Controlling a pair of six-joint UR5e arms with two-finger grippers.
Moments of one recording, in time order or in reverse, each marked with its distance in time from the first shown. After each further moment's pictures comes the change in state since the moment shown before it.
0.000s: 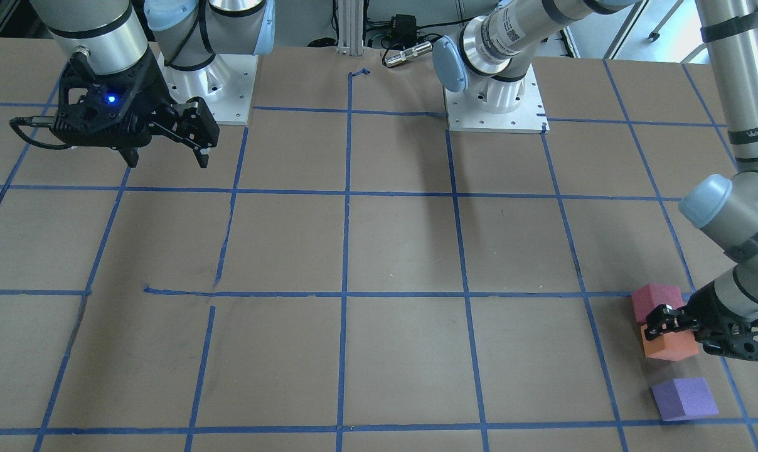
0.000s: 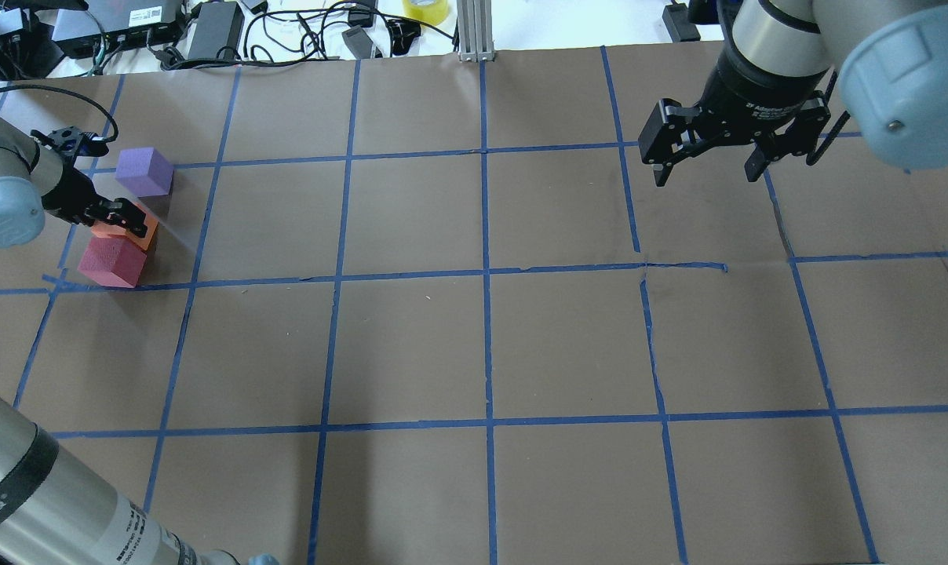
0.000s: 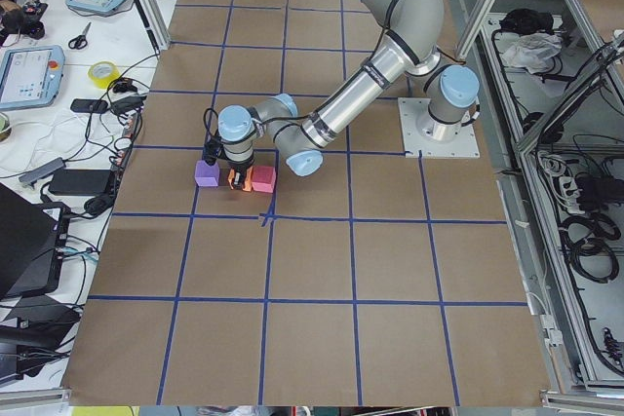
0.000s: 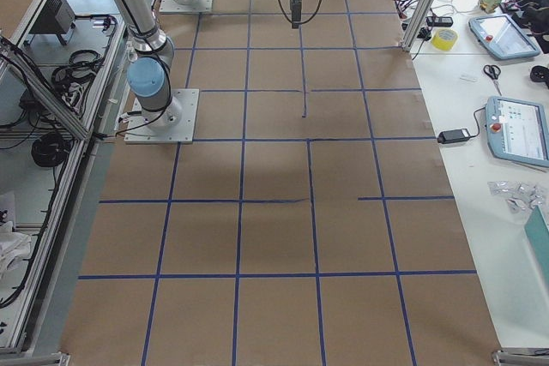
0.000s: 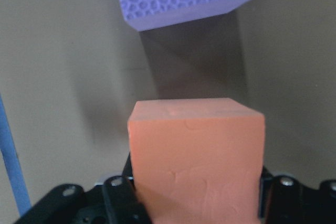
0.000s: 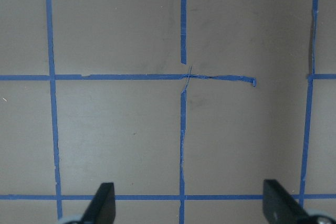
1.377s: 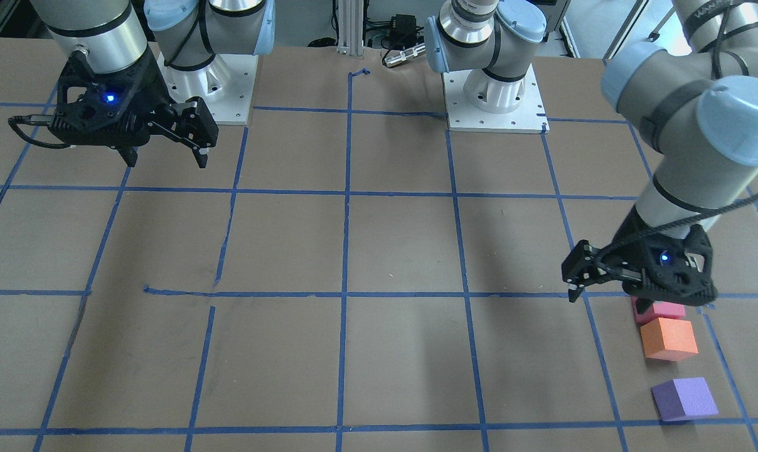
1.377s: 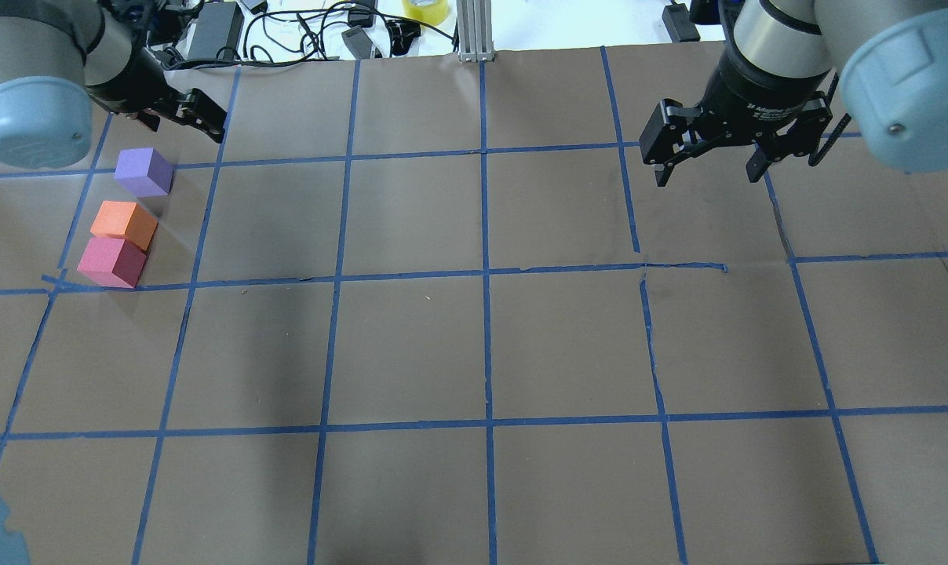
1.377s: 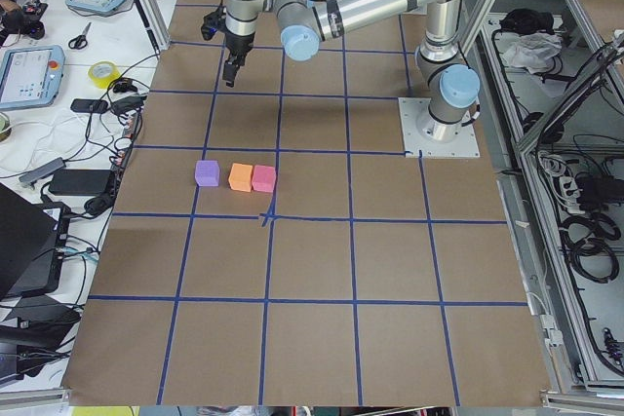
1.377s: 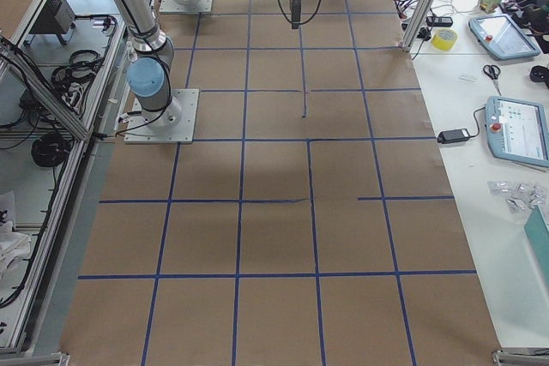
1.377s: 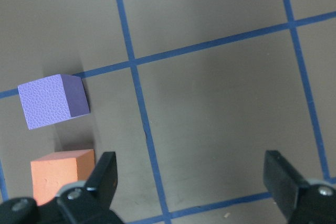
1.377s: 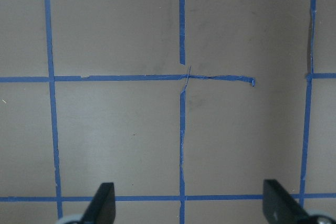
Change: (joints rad) left arm -0.398 0.369 0.023 -0.209 0.069 -0.328; right arm 0.000 -0.002 0.001 -0.003 -0.001 0.009
